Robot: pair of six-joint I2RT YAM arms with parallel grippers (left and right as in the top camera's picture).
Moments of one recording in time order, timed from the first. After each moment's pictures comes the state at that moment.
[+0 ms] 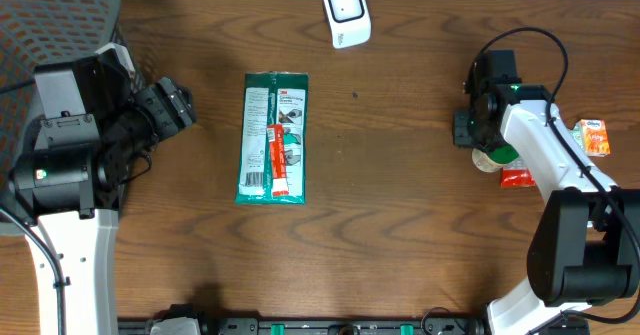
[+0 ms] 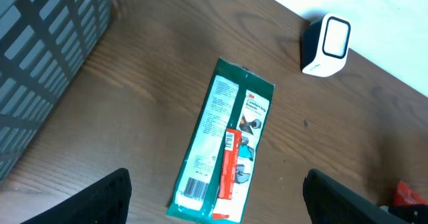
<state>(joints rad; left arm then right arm) 0.13 1.21 1.41 -1.02 0.21 -0.38 0.04 1.79 1.26 -0.80 0.11 0.09</state>
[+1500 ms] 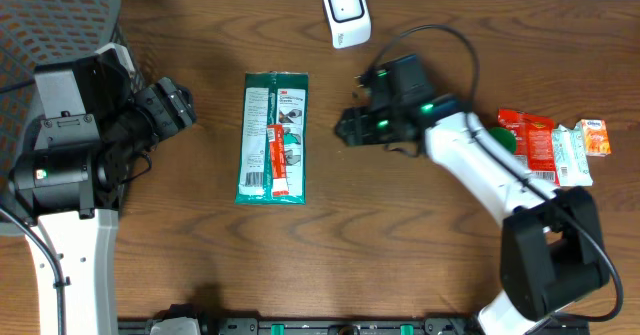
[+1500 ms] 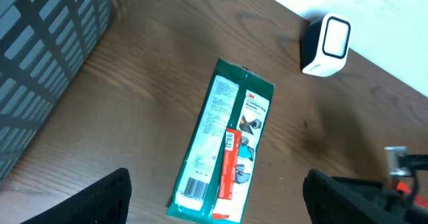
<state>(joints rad) 0.13 1.21 1.41 -1.02 0.21 -0.38 0.45 1.79 1.25 -0.49 -0.35 0.35</state>
